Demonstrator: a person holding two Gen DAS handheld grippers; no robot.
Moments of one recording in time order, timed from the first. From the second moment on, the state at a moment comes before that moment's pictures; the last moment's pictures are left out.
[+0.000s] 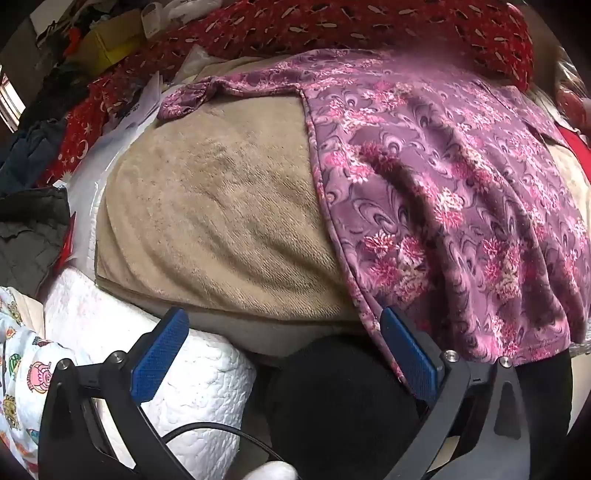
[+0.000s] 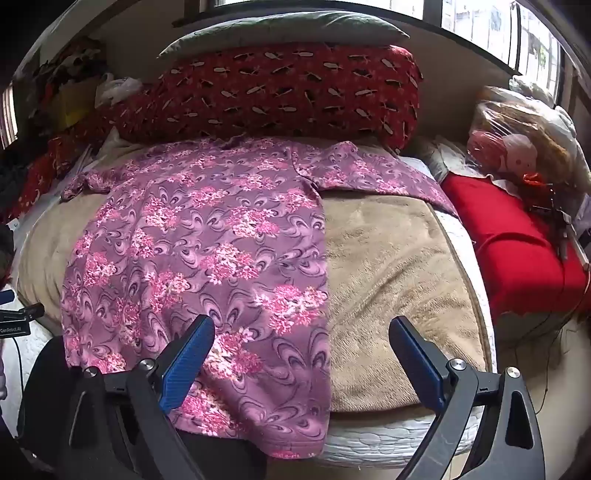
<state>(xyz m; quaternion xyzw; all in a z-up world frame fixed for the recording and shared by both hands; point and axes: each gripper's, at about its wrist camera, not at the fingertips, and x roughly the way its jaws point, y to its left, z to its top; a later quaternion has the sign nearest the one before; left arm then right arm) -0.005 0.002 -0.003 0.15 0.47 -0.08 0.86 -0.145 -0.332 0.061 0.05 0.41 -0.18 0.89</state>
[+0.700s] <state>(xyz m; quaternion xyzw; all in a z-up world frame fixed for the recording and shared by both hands) -0.027 -0.034 0.033 0.14 0.45 -0.17 0.87 -0.158 -0.339 0.066 0.07 0.40 -0.19 0.89</state>
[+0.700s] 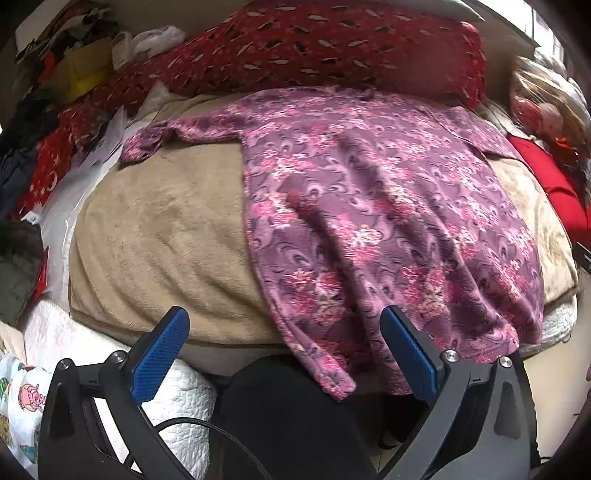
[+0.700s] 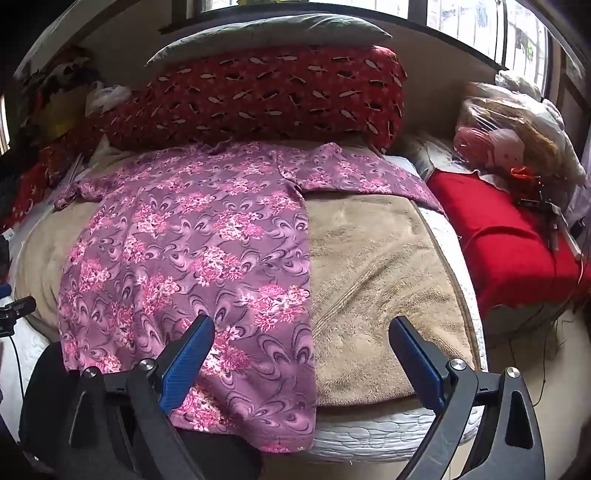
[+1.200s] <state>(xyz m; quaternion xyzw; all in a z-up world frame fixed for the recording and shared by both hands) -0.042 -0.041 0.031 0.14 0.45 -0.19 0.86 -0.169 -0.335 0.069 0.07 0.40 -0.18 0.90</state>
